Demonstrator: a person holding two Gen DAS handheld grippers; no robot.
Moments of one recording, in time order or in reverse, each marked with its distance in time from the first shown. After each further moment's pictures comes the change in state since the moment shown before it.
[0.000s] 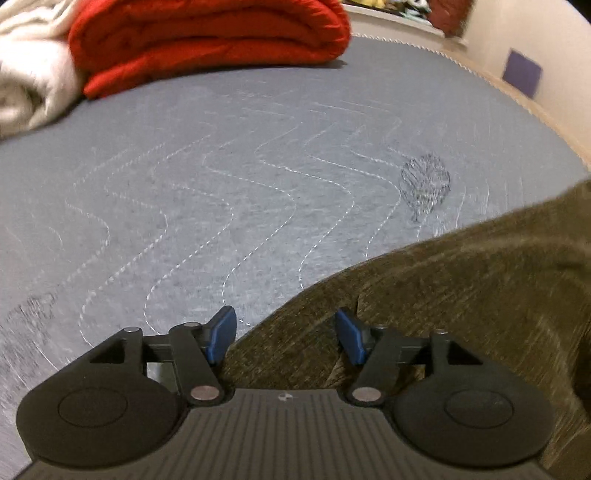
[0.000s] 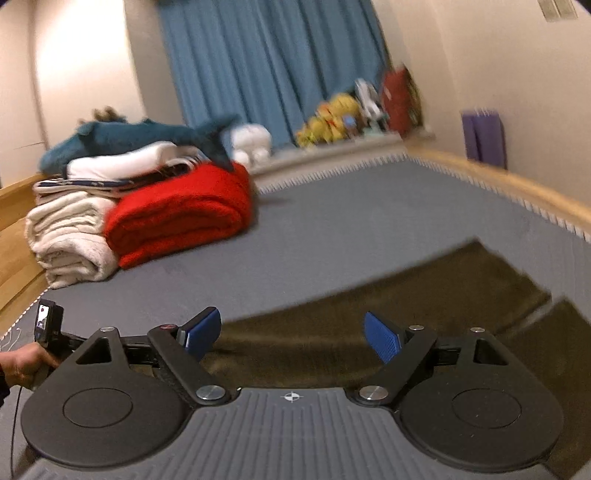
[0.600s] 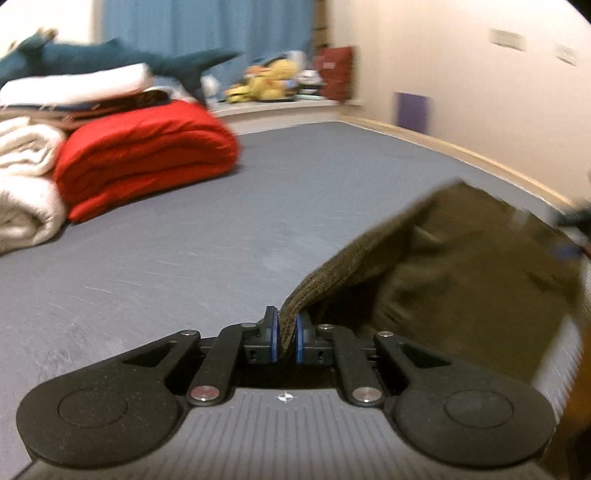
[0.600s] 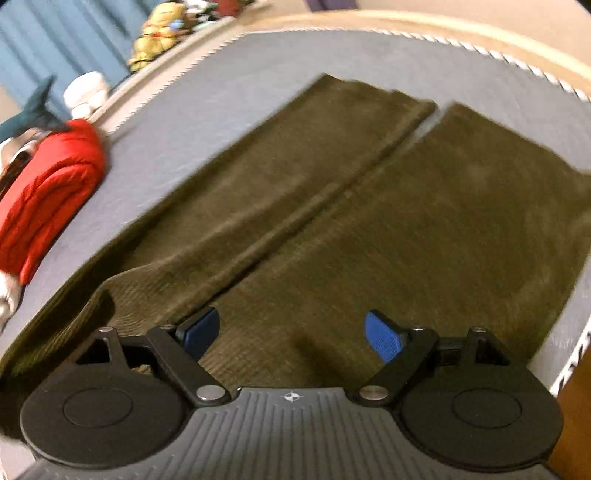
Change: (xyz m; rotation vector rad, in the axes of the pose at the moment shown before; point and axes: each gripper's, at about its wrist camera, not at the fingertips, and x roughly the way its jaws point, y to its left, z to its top) left arm -0.237 -0.117 -0.125 0.276 -0.307 -0.099; right arm 0.048 -0.075 -0.041 0.447 0.293 -0.310
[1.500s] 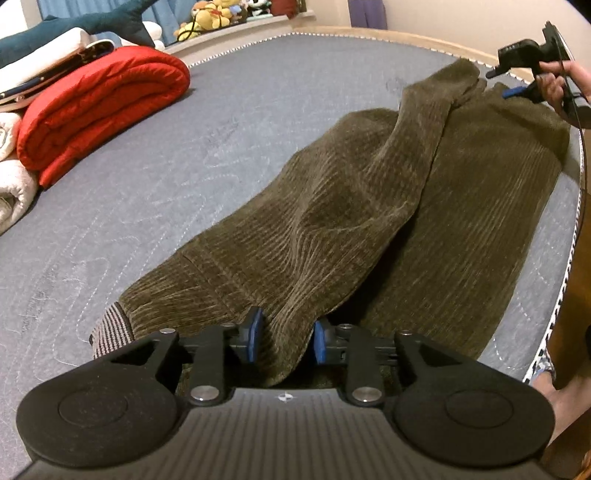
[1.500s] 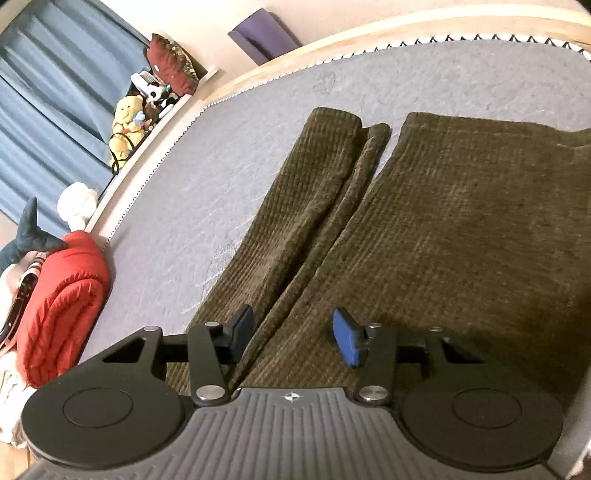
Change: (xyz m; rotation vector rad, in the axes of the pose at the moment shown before) left arm 0.032 -0.047 -0.078 0.171 0.258 0.006; right arm 0.034 -0.048 0.035 0.241 -0.186 0.134
